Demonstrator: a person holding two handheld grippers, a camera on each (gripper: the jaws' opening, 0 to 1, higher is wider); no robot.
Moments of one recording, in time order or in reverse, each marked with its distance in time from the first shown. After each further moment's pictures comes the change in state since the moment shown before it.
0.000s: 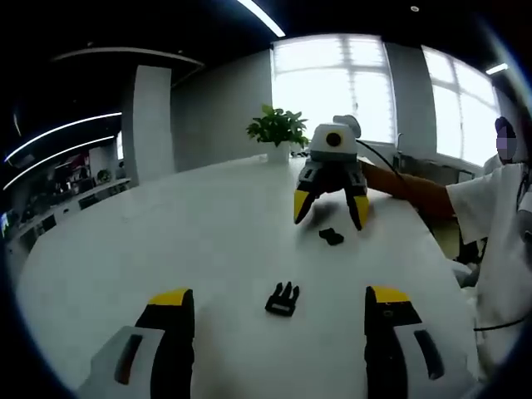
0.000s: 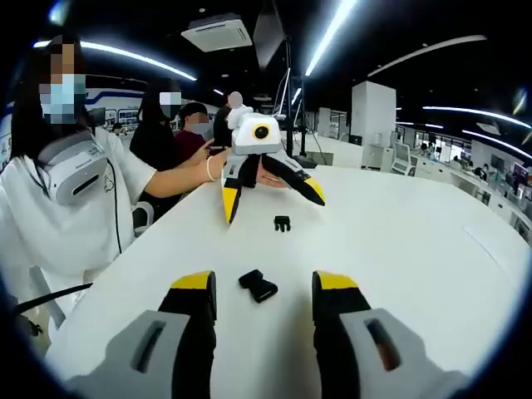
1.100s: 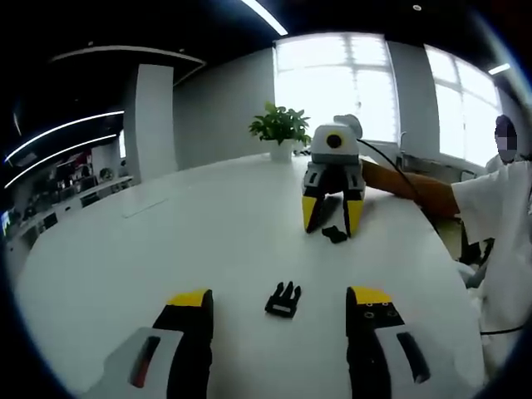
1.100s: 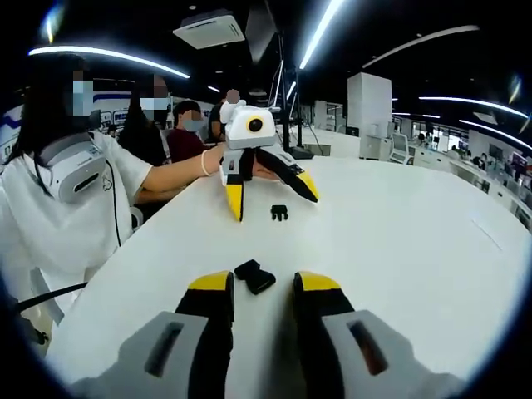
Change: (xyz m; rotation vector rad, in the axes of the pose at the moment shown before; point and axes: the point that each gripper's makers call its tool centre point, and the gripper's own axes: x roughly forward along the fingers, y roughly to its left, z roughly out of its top) left arm 0.004 0.004 -0.002 -0.008 -0.001 0.017; right arm 0.005 0.000 -0.008 0.038 0.021 -0.002
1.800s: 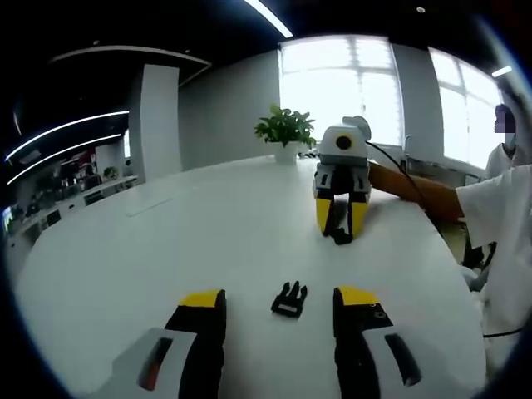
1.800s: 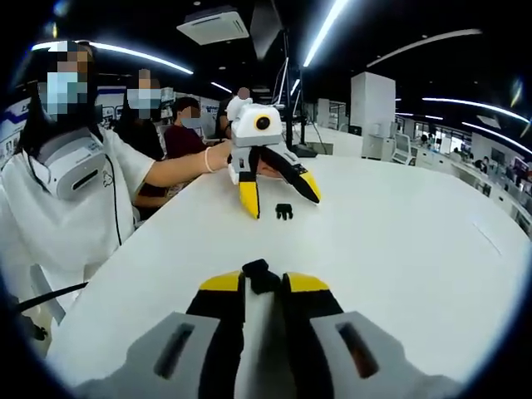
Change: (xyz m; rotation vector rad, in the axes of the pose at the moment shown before) left arm 0.001 0.004 -0.001 -0.012 -0.013 0.018; right arm -0.002 0.007 -0.001 -0.021 0.018 0.005
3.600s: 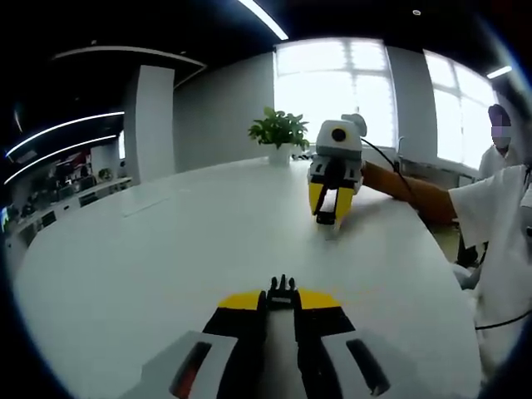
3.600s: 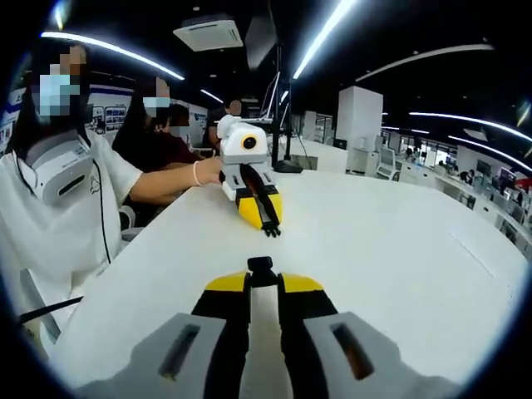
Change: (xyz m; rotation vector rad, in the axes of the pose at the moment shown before) left arm -0.008 -0.007 -0.003 0.002 -0.008 -0.036; right arm -0.011 -0.011 0.018 -0.029 -0.057 -0.100
